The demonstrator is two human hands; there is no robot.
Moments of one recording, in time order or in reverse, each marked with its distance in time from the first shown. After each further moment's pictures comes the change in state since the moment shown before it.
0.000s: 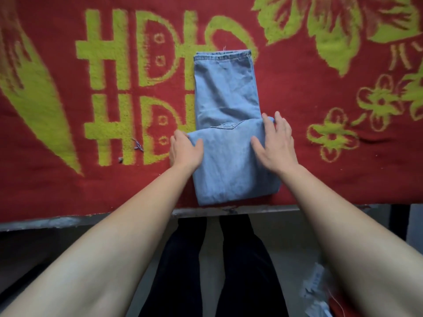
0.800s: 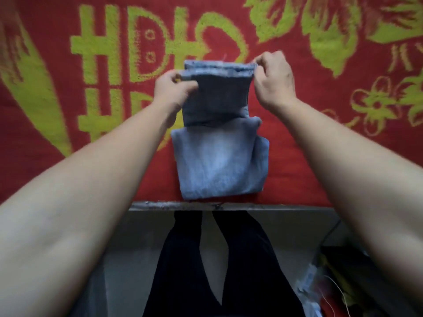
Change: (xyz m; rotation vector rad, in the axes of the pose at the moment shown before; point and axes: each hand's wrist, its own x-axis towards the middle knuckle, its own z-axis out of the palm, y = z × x) left_hand 0.026 0.115 -0.051 -0.576 -0.076 0.085; right_hand 0.100 -0.027 -0.093 0.238 0.167 -0.166
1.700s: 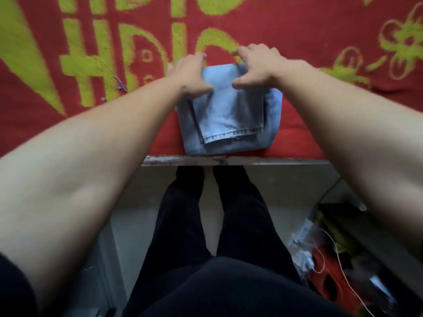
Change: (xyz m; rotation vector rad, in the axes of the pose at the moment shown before) left_hand -0.021 -0.079 0.004 1.108 -0.401 0.176; right_hand -0.055 0.001 0.046 -0.510 -0.694 -0.151
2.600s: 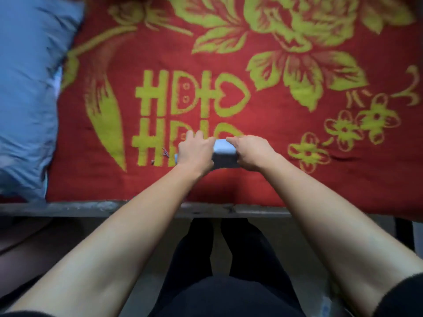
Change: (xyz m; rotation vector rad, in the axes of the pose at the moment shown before) left_hand -0.184 0.036 -0.075 0.321 0.334 0.010; right_hand -0.150 -0.090 -0.048 -0.145 0.210 -0.049
